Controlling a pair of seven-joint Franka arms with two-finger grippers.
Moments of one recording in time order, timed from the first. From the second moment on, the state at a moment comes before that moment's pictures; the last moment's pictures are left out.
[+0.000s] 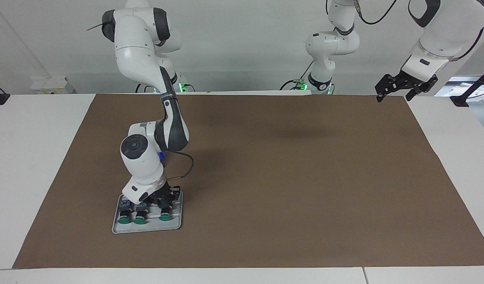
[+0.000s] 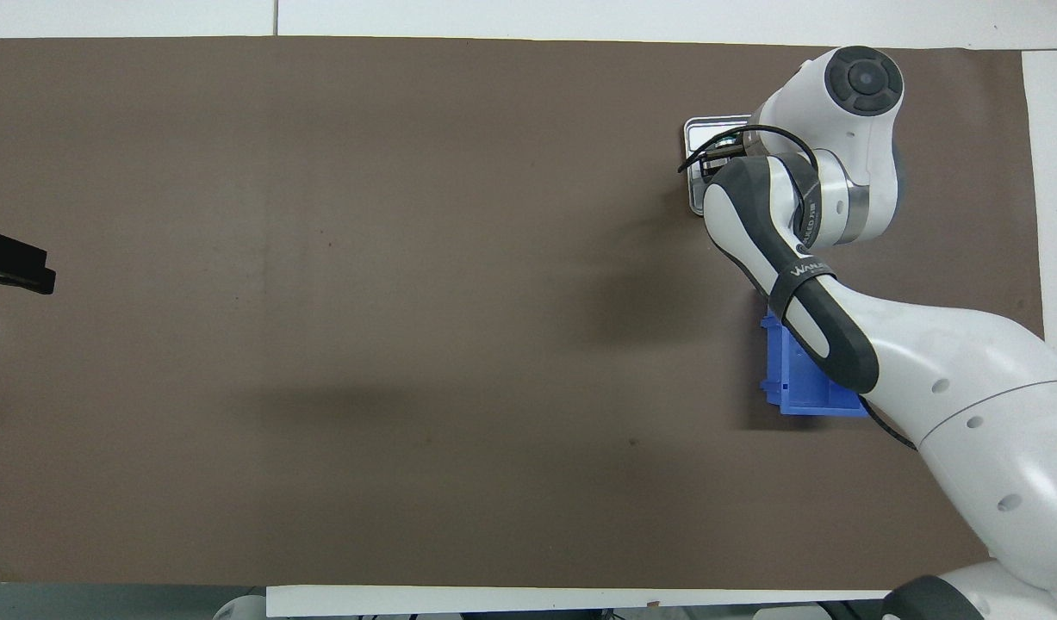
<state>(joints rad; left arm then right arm) -0.03 -0.08 -0.05 -1.63 0.05 1.44 0.03 0.20 0.58 -0.06 -1.58 0.03 2.22 0.00</state>
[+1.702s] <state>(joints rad) -0.03 -0.08 -0.05 -1.63 0.05 1.44 0.03 0.77 0.50 -0.03 -1.60 0.07 2.11 1.80</state>
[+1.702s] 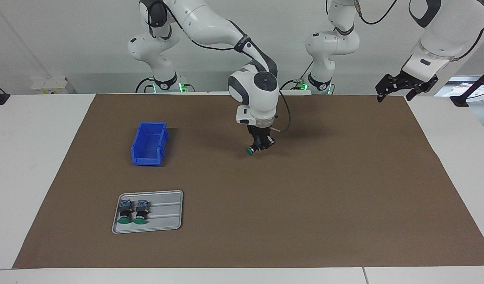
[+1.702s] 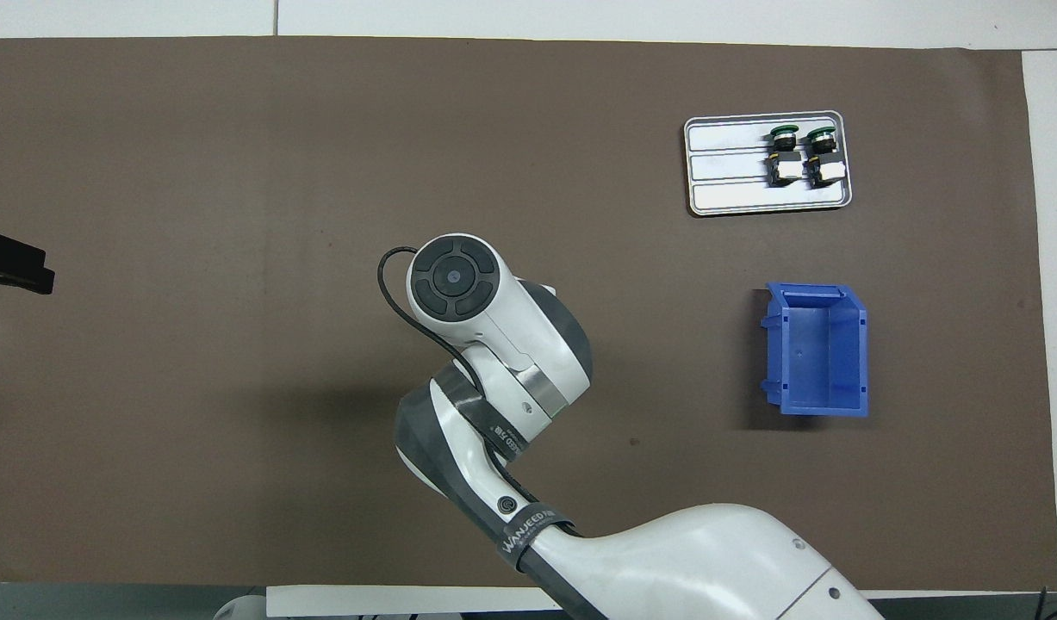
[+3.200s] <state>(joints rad) -0.03 -0.08 -0.05 -1.63 0.05 1.44 0.03 0.75 0.47 -0.03 -1.63 0.09 2.17 2.17</state>
